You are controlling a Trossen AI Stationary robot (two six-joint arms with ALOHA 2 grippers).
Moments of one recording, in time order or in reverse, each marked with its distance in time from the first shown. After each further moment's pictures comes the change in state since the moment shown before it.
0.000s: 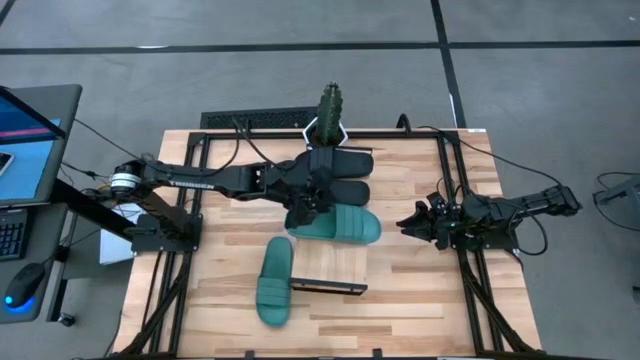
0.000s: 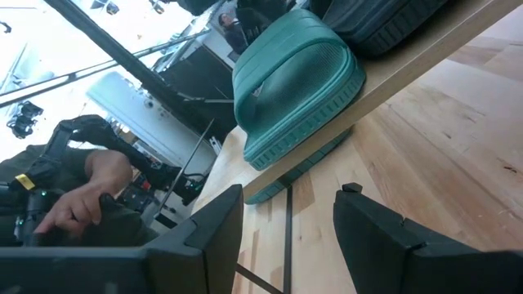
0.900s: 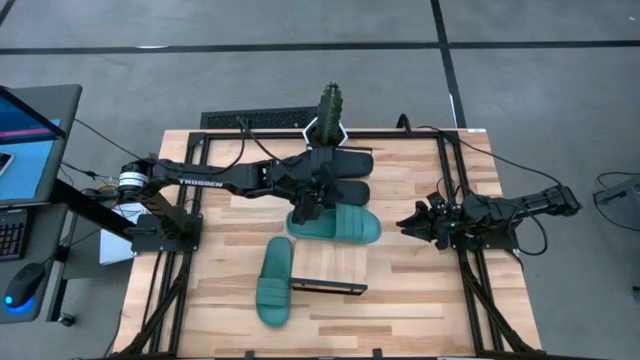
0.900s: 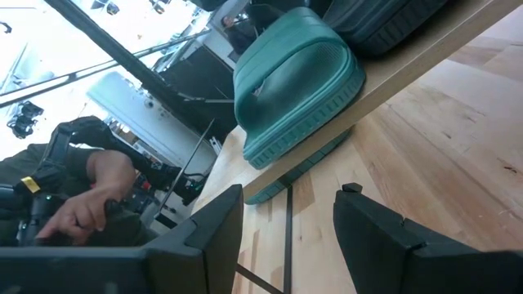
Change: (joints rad) left arm 0.042 0.061 0.001 0.097 0.028 0.000; right arm 0.000 0.000 0.000 0.000 0.000 0.000
